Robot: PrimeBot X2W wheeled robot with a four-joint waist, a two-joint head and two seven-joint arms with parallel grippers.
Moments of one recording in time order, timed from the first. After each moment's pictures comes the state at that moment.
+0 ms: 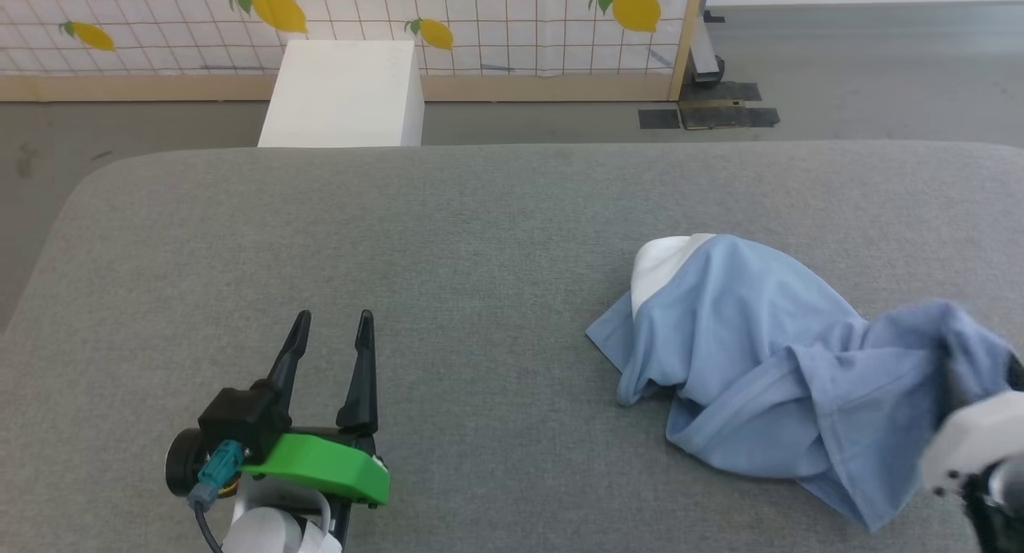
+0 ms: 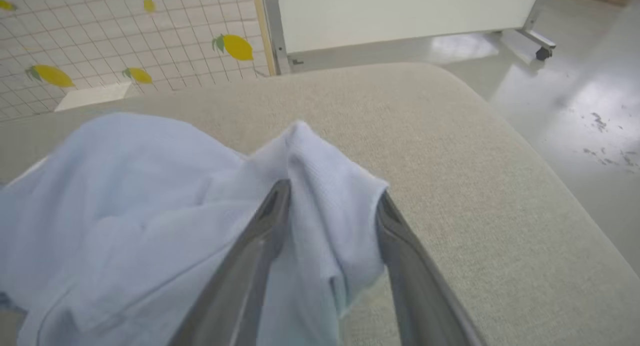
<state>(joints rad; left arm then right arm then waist) -0.08 0.06 -0.07 0.13 -0.20 -0.10 -0.26 -0.04 -0.05 -0.38 0.00 0.07 0.13 0.31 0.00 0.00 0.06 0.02</state>
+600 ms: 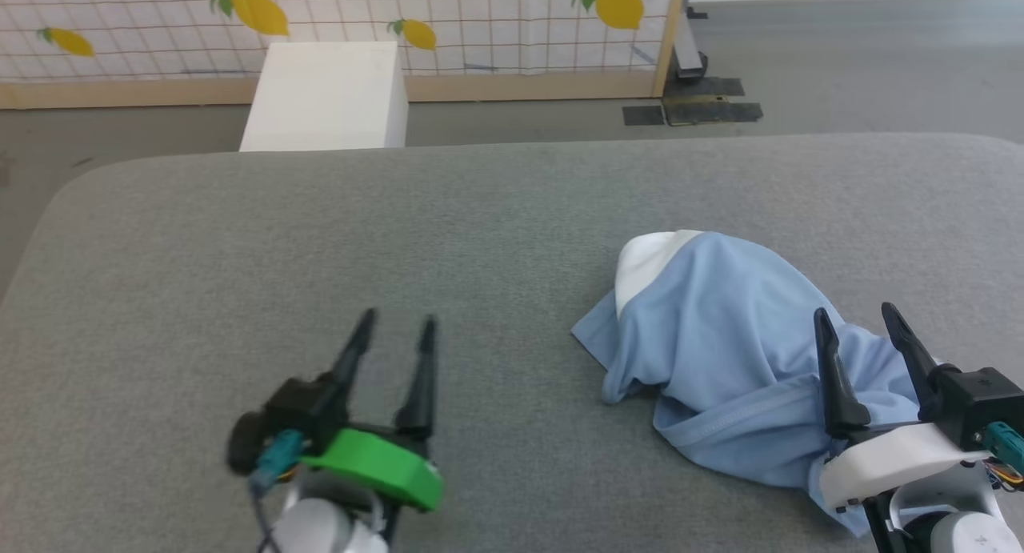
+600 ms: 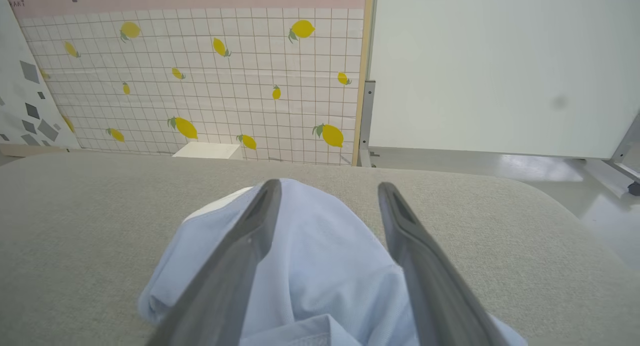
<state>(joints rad) -0.10 0.05 -0.19 0.16 -0.23 -0.11 -0.26 0.01 -0.05 -0.10 -0.04 0.04 0.13 -0.05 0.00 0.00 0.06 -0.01</state>
